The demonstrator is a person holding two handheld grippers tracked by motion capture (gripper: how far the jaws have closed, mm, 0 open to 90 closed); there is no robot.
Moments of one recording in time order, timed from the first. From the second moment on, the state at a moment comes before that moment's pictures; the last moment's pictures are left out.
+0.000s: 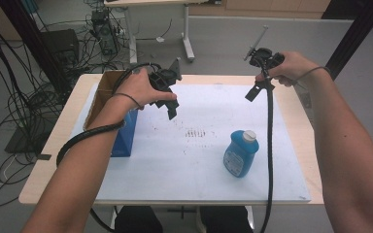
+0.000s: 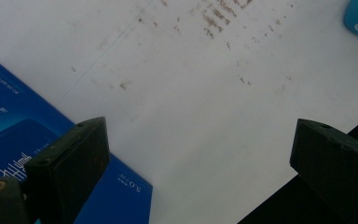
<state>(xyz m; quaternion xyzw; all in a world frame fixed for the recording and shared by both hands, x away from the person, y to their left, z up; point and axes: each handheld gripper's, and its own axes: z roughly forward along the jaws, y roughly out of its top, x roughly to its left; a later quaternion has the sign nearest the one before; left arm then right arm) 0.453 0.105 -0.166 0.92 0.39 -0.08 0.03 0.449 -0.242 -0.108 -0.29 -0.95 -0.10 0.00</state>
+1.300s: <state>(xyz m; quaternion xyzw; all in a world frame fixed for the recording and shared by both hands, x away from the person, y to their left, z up) 0.448 0.110 -0.168 0.92 0.39 -0.08 0.03 0.413 -0.278 -0.106 -0.30 -0.95 -0.12 -0.01</state>
